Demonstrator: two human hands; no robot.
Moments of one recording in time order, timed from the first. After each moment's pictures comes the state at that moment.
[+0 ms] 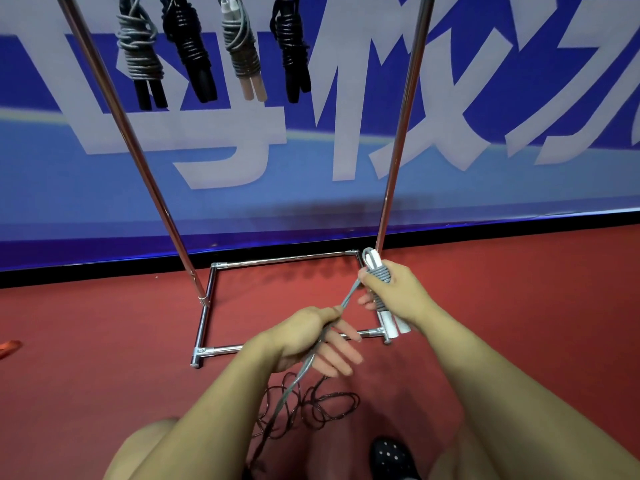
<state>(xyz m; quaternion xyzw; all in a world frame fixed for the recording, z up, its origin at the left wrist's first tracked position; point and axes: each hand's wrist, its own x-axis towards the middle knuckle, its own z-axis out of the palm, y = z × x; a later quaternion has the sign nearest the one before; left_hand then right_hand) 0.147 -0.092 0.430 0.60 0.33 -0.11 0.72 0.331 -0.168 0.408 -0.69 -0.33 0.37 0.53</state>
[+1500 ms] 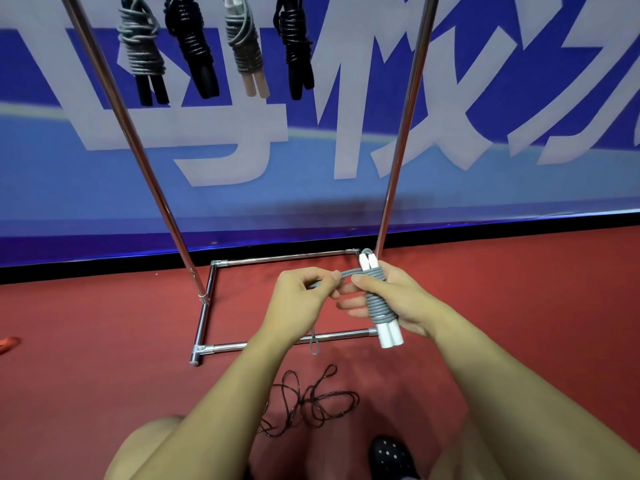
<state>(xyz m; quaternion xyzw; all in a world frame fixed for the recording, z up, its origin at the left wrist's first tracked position) 0.149 -0.088 0.445 0.72 0.32 0.29 0.54 0.320 -0.175 0.428 -0.55 -0.29 0.56 0.55</state>
